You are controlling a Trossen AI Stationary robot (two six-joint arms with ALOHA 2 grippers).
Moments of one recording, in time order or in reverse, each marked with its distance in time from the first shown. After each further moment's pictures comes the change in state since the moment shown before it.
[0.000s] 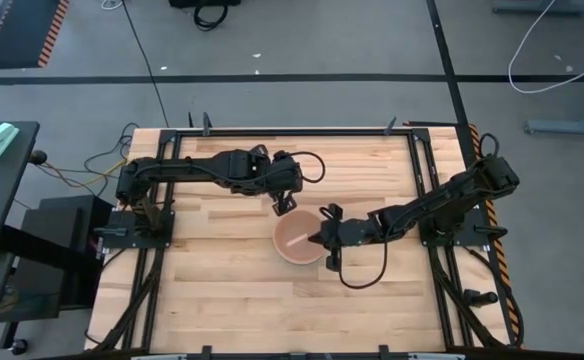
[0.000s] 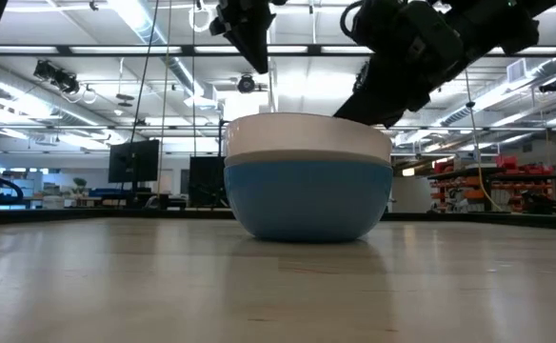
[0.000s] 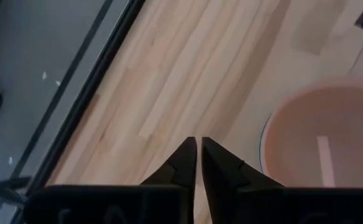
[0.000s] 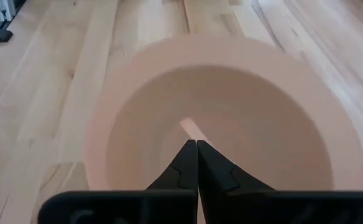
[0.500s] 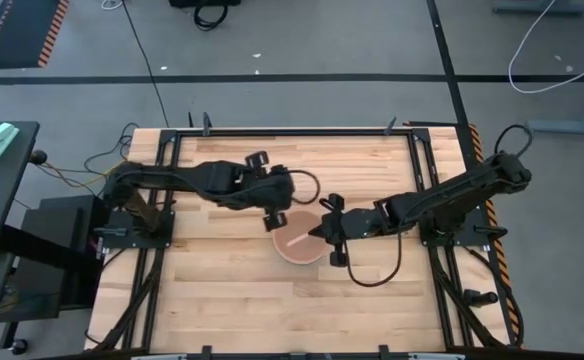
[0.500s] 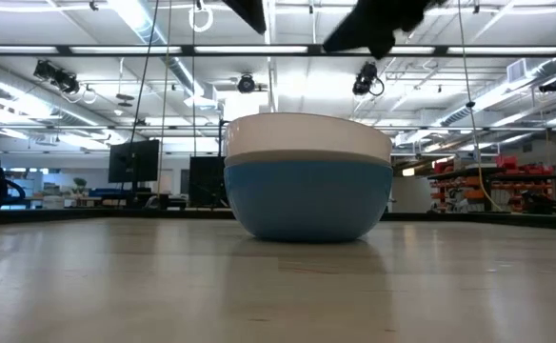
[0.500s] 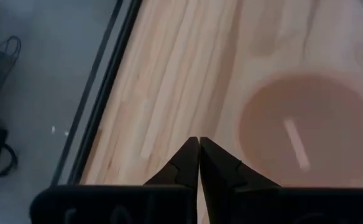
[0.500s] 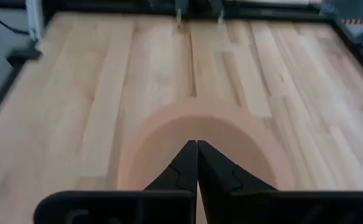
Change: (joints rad) left arm -0.125 -0.087 0.001 0.017 -0.052 0.157; right arm 0.010 -0.119 0.257 -0.389 -0.009 -0.084
